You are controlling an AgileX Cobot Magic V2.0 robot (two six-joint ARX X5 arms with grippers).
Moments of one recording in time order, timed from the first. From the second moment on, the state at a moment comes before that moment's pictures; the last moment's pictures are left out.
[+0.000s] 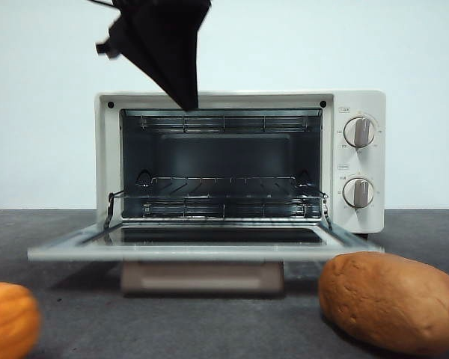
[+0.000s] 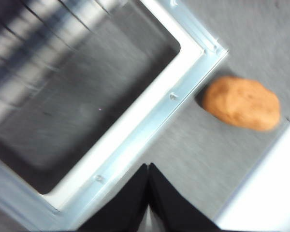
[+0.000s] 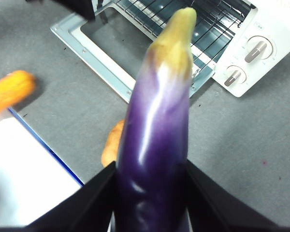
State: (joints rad) left arm -0.75 1.60 1.52 -1.05 0.14 0.03; right arm 1.02 0.81 1.30 -1.33 0.24 0.20
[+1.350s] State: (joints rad) left arm -0.19 0.83 0.58 -0.46 0.19 -0.21; right arm 1.01 1.54 1.30 -0.56 0.57 -0.40
